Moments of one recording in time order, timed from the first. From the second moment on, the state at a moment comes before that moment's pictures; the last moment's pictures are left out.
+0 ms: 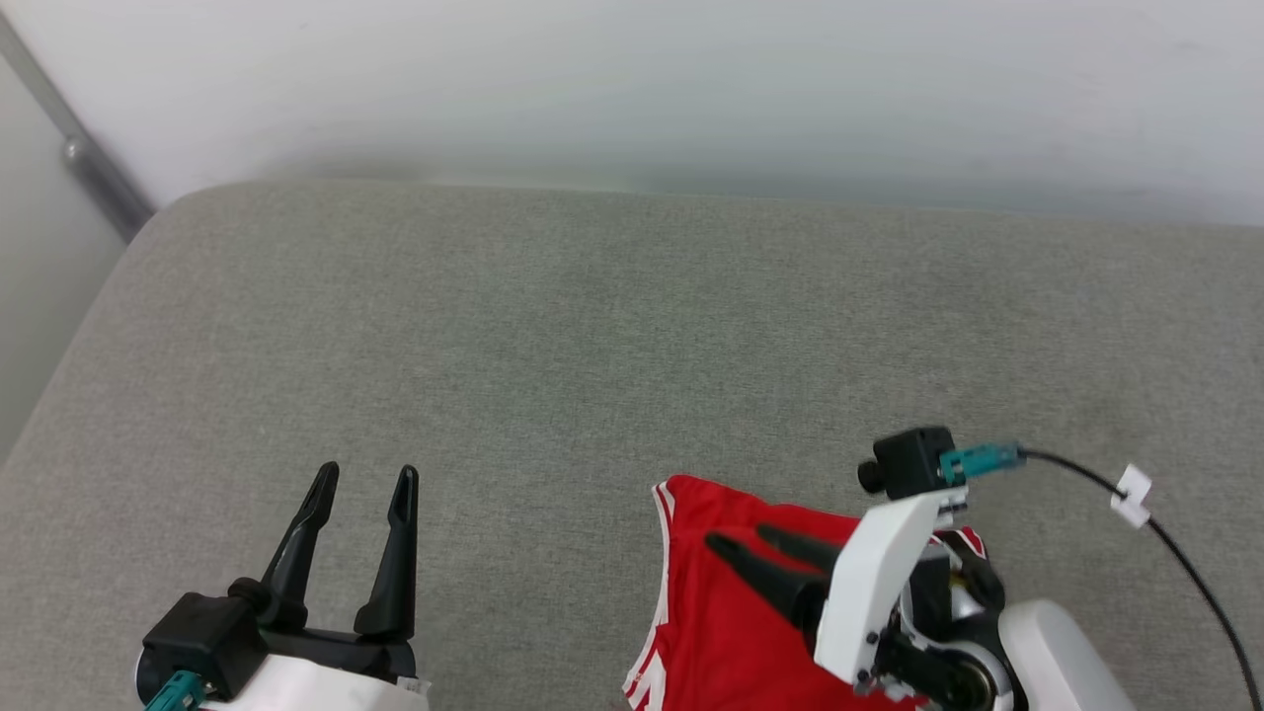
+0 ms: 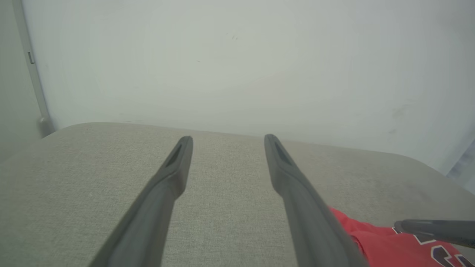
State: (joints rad) left arm 0.08 0.18 -0.09 -0.09 -0.37 -0.13 -0.26; right arm -0.19 -0.05 0.31 0.14 0.75 0.13 0.64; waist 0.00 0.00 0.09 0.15
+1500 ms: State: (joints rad) left arm 0.09 0.15 -0.08 -0.12 -0.33 -0.13 -0.26; right arm 0.04 -0.11 -0.02 -0.12 0.14 0.13 -0.14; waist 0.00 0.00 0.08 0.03
